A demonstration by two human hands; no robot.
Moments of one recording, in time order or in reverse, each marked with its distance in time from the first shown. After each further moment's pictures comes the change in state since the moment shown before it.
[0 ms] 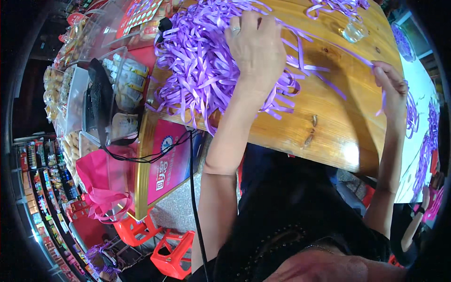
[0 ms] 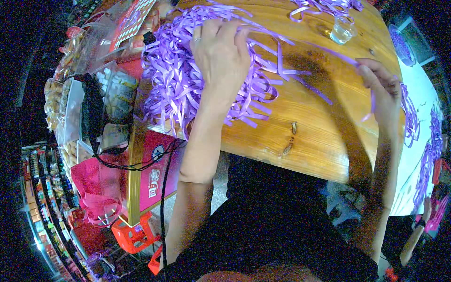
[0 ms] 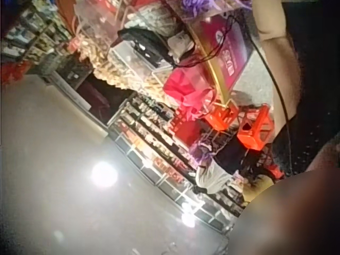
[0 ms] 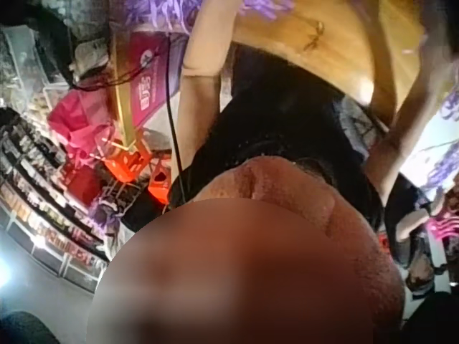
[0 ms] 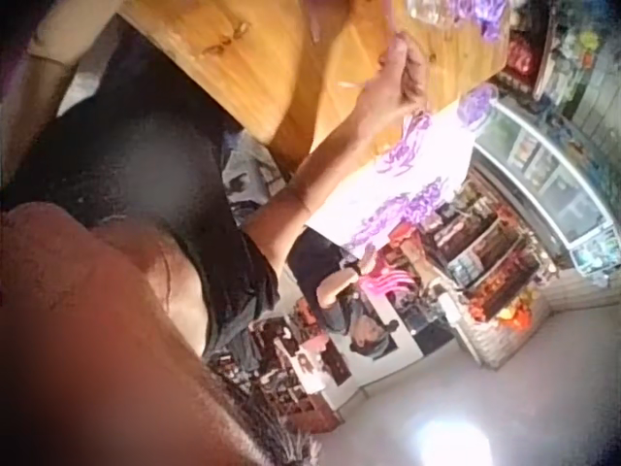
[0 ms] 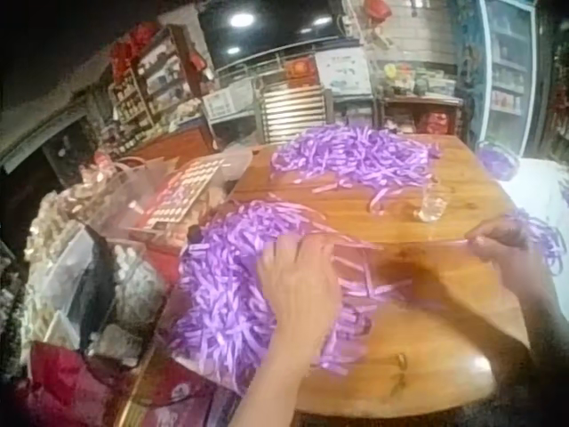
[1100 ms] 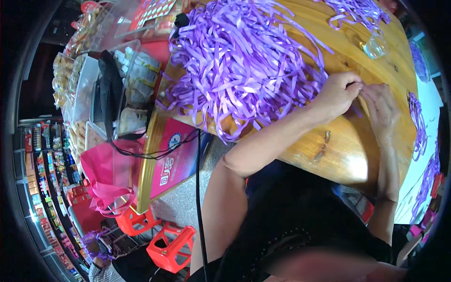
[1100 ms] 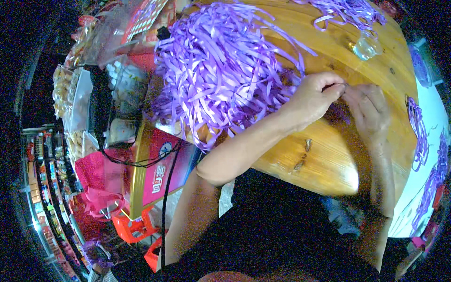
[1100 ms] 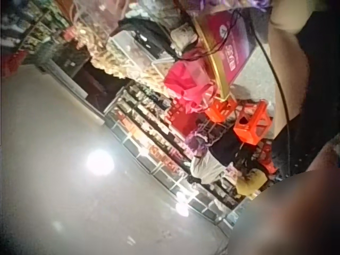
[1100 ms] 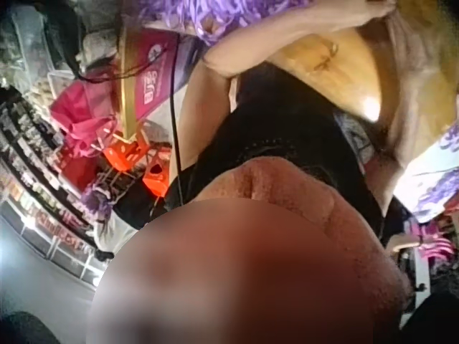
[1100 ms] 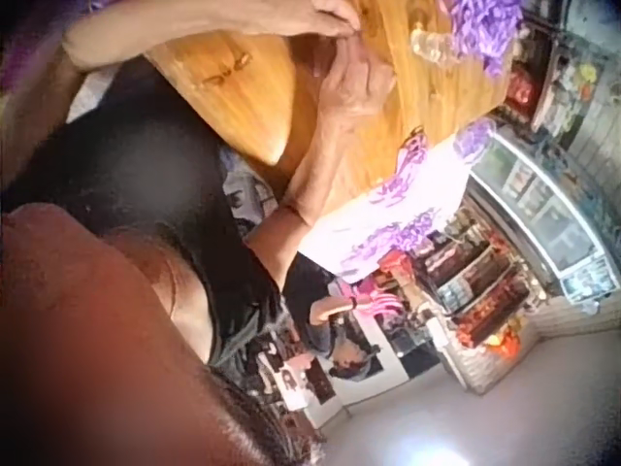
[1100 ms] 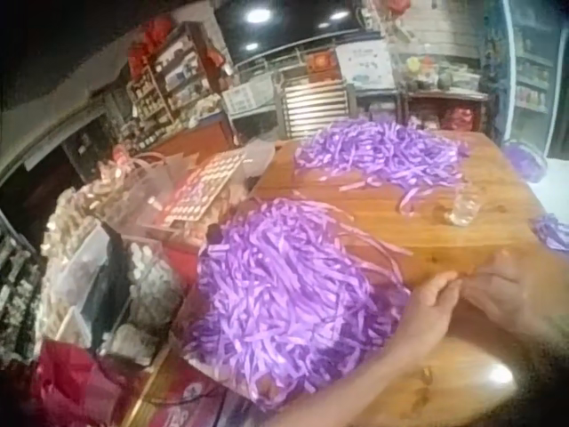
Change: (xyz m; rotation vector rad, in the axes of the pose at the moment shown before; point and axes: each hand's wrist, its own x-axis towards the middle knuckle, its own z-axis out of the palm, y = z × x) left_hand -0.042 0.077 0.066 -1.363 -0.709 -0.687; right_hand 0.008 0.010 0.059 -0.659 -0.087 -0.810
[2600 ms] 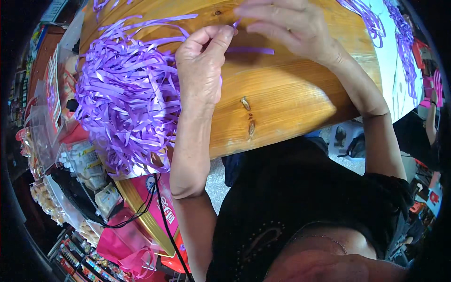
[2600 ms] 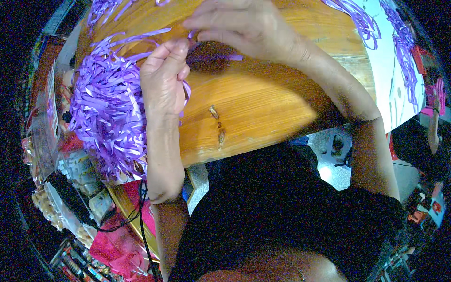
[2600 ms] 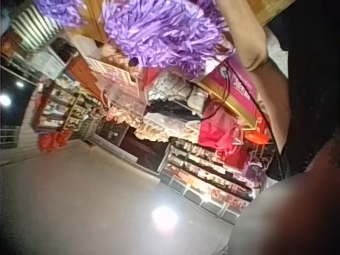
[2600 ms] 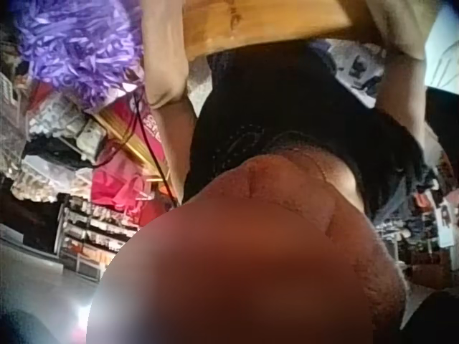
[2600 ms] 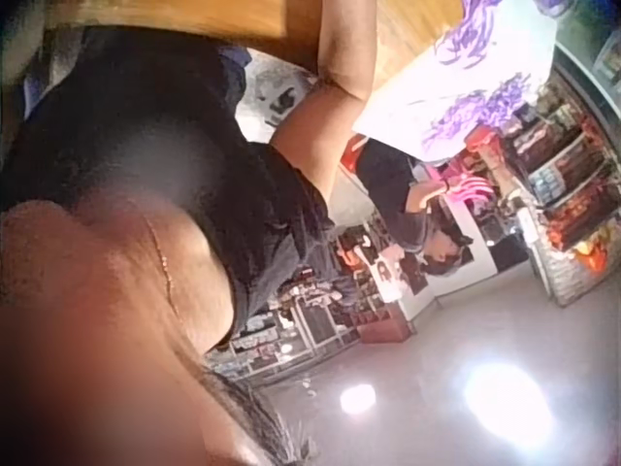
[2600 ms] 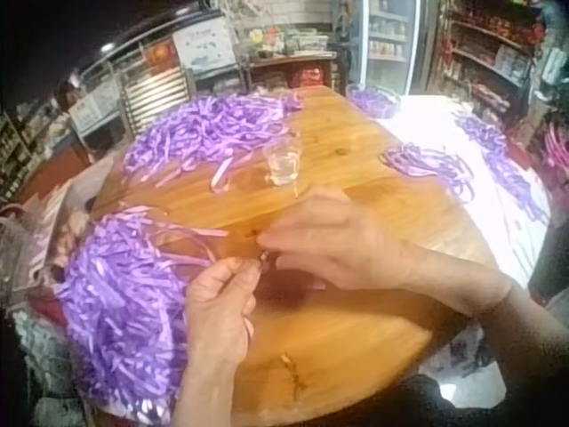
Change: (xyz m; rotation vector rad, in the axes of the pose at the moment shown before) left_hand -0.009 0.009 -0.013 -0.217 0.075 -0.107; right_hand 0.004 -0.001 -0.023 0.148 0.102 0.060
